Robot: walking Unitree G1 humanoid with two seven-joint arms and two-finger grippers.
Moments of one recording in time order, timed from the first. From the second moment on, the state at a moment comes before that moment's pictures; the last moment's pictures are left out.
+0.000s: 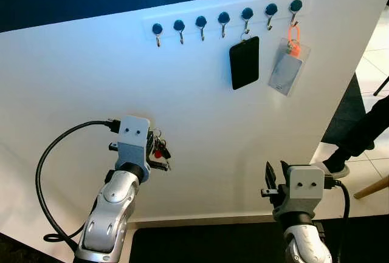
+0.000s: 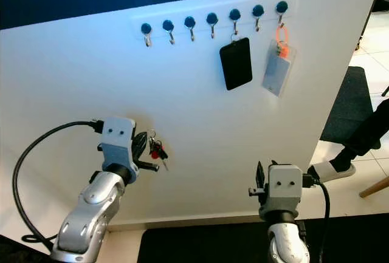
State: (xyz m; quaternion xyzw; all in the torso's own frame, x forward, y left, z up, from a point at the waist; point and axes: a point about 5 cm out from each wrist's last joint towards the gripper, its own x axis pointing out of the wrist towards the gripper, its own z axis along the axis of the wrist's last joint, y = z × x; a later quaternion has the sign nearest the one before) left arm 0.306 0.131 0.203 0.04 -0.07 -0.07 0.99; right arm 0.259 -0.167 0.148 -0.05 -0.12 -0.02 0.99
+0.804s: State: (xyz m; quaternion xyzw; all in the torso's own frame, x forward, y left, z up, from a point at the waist) left arm 0.307 0.130 0.200 0.05 -0.07 -0.07 0.99; right arm 0.260 -0.167 0.149 -0.06 -0.12 -0.02 0.99
